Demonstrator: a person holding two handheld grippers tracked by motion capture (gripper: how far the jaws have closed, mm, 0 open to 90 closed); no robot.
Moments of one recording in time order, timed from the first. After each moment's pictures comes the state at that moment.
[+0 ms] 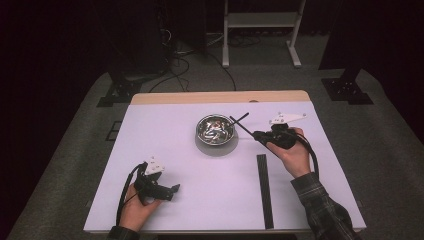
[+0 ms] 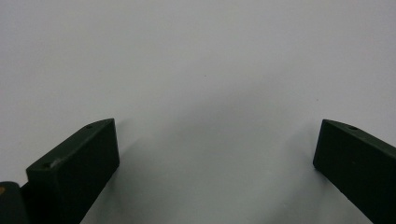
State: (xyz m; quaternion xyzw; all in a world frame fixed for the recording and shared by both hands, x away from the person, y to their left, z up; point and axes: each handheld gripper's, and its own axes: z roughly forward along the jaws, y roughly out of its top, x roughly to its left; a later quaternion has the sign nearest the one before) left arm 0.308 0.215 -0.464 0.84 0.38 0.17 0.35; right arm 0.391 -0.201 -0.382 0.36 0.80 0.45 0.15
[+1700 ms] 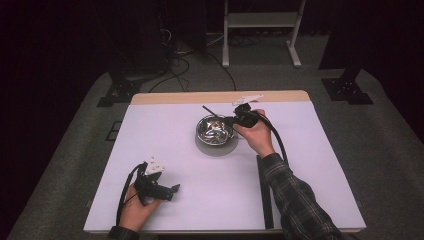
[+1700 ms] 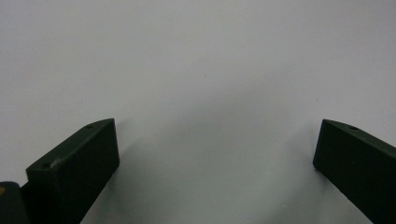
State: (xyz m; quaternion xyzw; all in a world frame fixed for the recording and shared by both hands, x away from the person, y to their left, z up) left arm 0.308 0.215 -0.464 0.84 0.38 0.17 0.35; right arm 0.470 -0.113 -0.386 0.35 0.82 0.43 0.13
